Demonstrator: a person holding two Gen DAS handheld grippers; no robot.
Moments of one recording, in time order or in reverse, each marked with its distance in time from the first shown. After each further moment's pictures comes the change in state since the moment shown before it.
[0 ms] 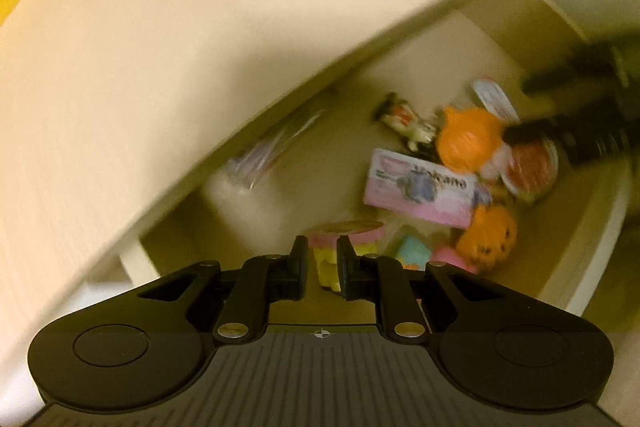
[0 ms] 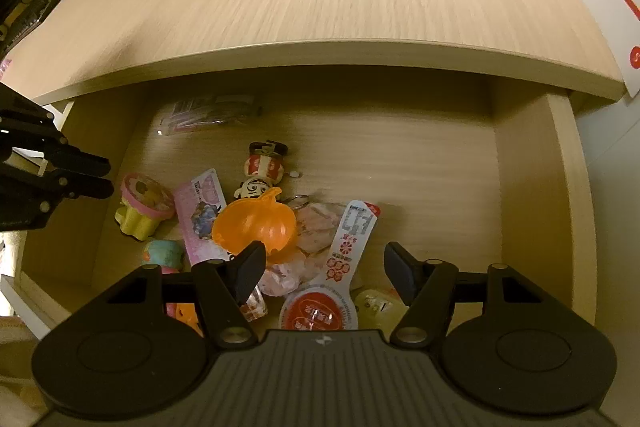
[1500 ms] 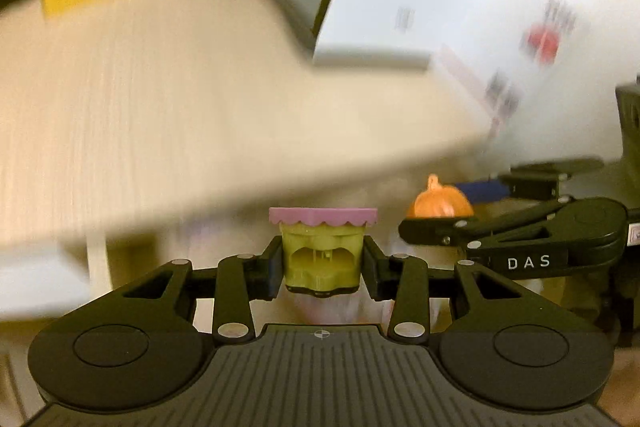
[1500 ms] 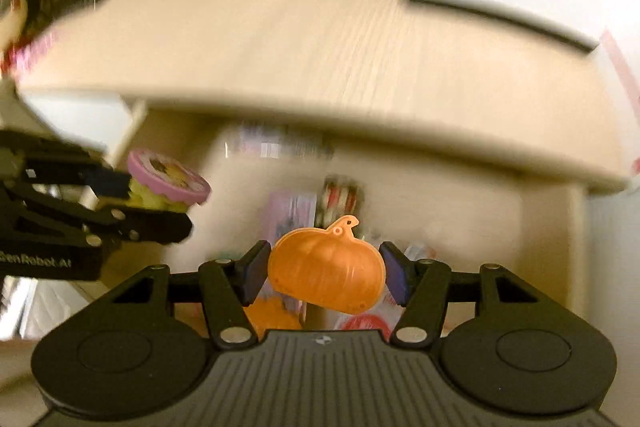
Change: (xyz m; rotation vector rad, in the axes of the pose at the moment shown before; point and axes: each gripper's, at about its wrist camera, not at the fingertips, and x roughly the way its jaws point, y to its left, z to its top) left arm -0.088 -0.023 0.002 -0.307 -0.444 -0.125; right arm -0.074 0.051 0.020 -0.133 -0.149 0.037
